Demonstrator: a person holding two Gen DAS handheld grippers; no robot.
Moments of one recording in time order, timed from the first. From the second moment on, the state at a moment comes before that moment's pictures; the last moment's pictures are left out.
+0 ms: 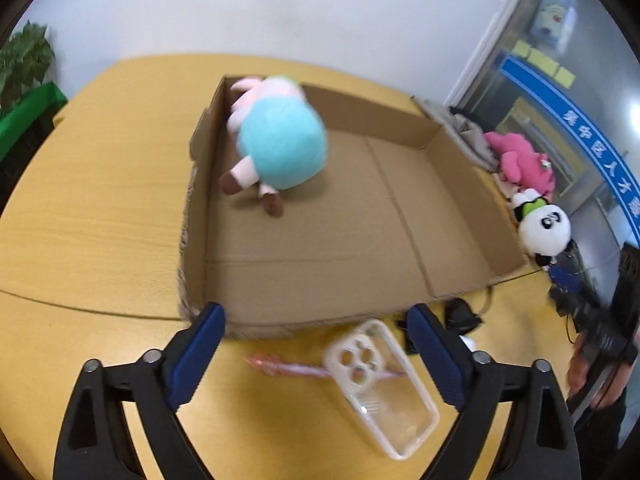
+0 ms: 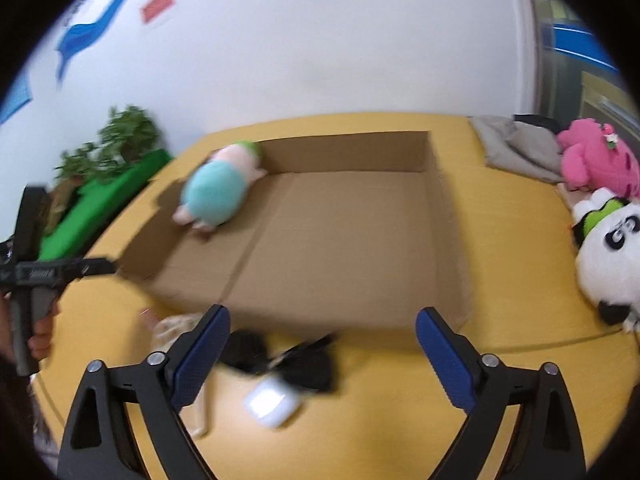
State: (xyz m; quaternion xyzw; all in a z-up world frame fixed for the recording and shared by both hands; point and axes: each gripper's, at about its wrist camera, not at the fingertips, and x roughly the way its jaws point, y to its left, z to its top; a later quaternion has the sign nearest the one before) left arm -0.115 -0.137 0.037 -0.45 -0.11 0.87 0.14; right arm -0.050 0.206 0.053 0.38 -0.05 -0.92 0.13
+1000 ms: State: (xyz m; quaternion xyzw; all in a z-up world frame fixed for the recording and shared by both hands) left arm -0.097 -0.078 -0.067 -0.53 -0.28 0.78 0.16; right arm -0.036 0.114 -0.047 0.44 -0.07 -0.86 0.26
